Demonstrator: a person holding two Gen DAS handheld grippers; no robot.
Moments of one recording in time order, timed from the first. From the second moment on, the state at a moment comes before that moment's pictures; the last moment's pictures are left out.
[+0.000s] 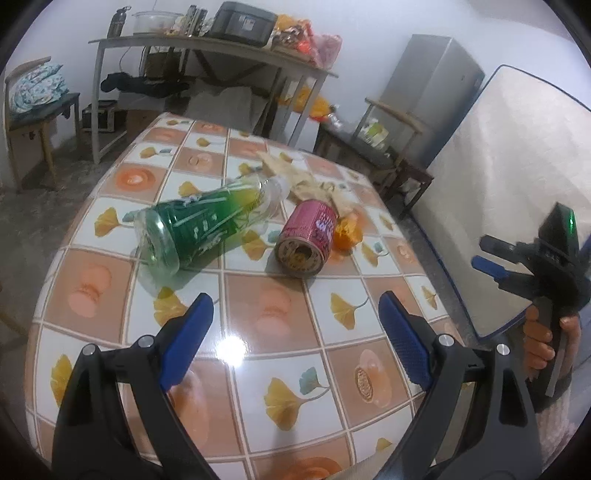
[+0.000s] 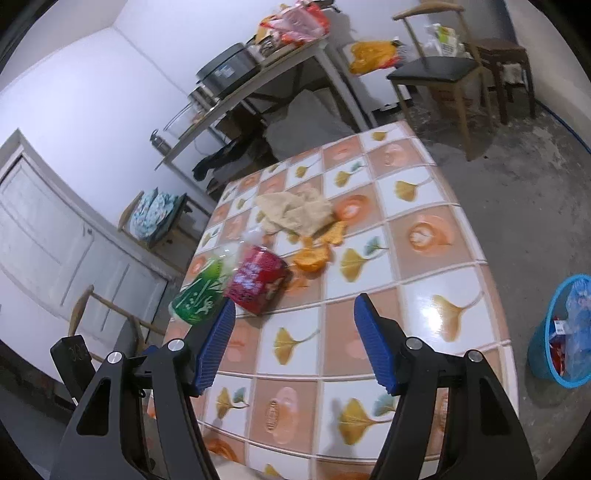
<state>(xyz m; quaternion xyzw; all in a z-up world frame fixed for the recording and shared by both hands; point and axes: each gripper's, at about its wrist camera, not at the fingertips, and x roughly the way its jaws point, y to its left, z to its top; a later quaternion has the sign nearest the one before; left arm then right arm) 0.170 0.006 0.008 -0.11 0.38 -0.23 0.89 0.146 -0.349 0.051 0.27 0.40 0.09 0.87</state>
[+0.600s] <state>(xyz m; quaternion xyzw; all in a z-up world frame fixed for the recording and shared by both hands) 0.201 -0.018 0.015 -0.03 0.35 -0.30 0.88 0.227 -0.325 0.014 0.28 0.46 0.08 0.84</state>
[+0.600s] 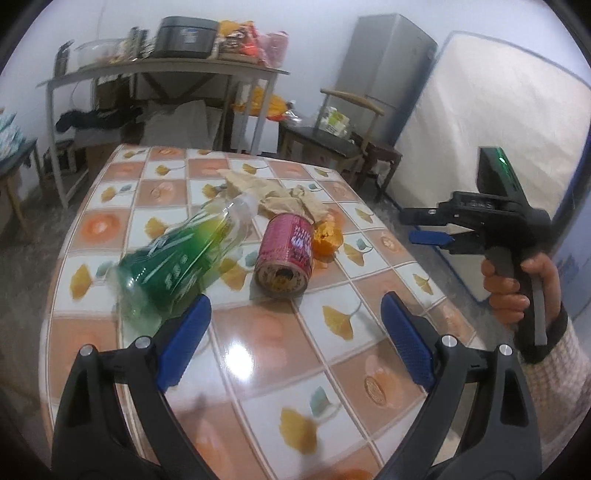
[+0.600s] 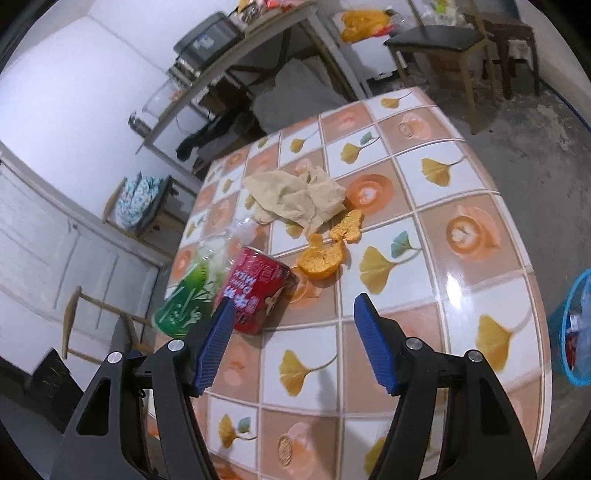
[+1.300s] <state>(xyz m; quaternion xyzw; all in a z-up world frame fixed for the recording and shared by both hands) 0.304 -0.124 -0.034 0.10 0.42 -0.24 0.87 0.368 -0.327 -0.058 0.12 0.56 0.08 0.82</state>
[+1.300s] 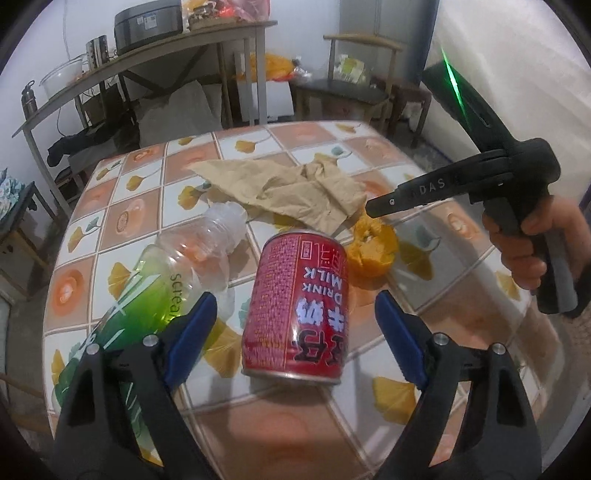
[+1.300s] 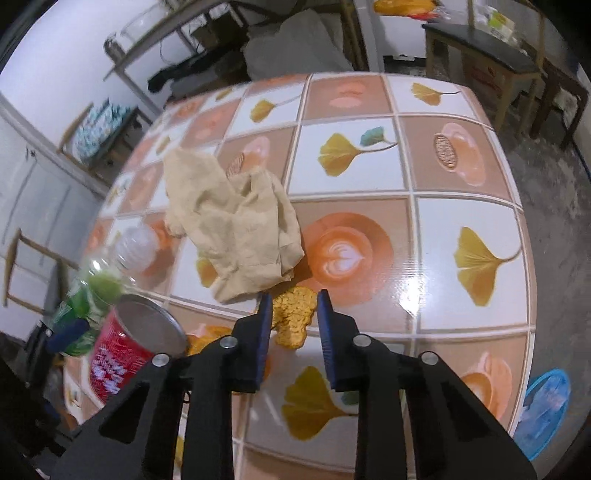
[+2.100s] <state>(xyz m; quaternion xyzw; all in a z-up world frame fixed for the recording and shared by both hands) 0.263 -0.113 -0.050 0.09 0.46 -0.21 0.86 0.329 -0.364 -0.029 0.18 0.50 0.08 0.85</state>
